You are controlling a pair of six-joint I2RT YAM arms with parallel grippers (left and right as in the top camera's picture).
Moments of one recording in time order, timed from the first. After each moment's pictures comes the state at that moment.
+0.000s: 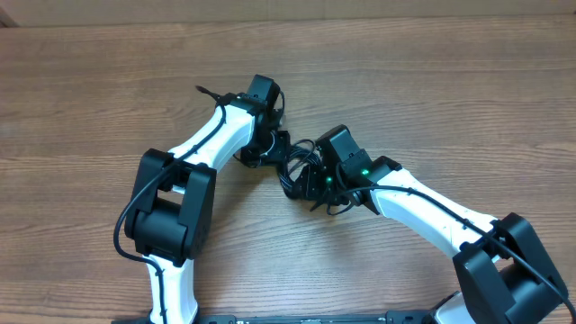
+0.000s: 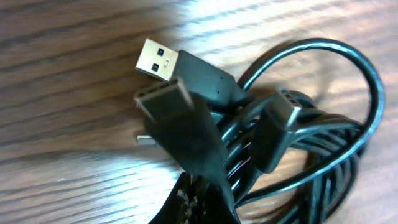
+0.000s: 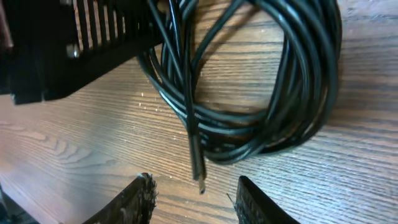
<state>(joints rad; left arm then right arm) -0.37 2.08 1.46 -0.82 0.29 -0.29 0.60 1.67 0.96 -0.40 -0.33 0.77</state>
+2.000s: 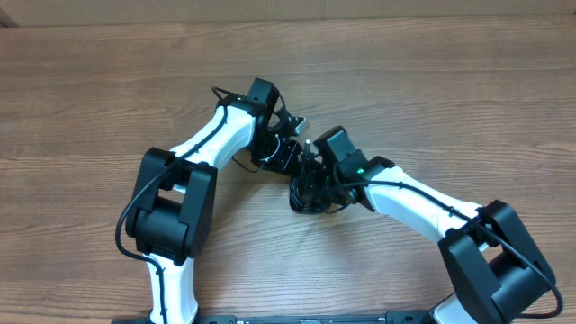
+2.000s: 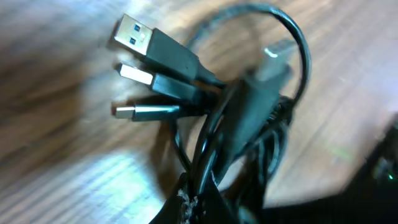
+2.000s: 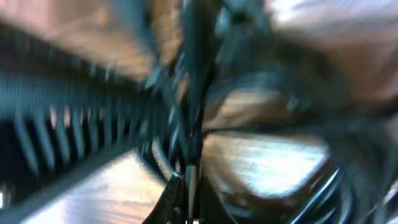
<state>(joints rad) -0.37 2.09 1.45 -0.87 0.61 0.08 0.58 1.73 0.96 -0.33 -0.32 0.86</state>
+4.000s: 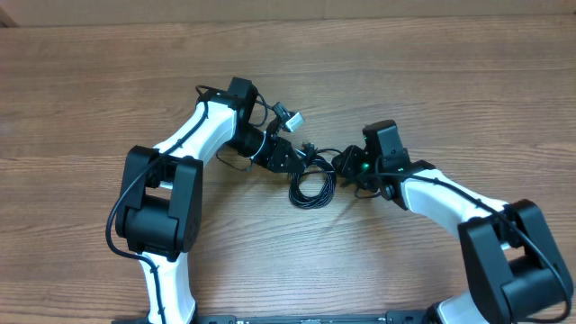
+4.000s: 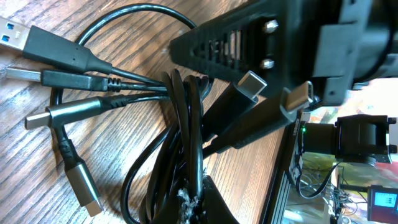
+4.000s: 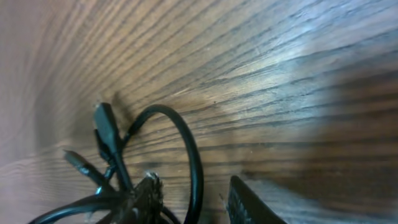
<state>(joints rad) -0.28 2.09 1.45 -0.95 0.95 0.37 0.36 1.71 0.80 -0.08 -0.24 0.86</state>
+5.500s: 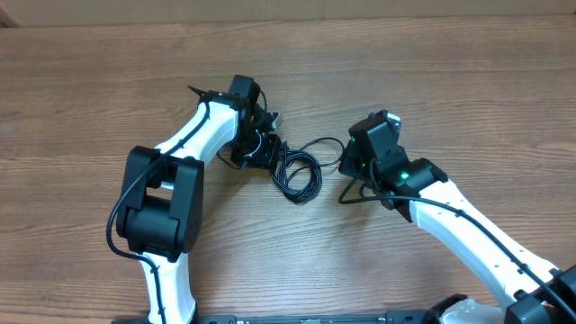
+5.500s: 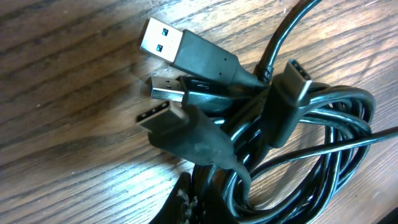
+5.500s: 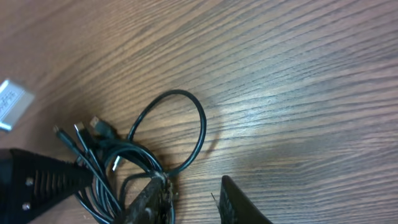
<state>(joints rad) -0.28 2.09 1.45 -0.89 0.42 -0.05 0.50 1.44 0.94 -0.47 0.15 0.78</state>
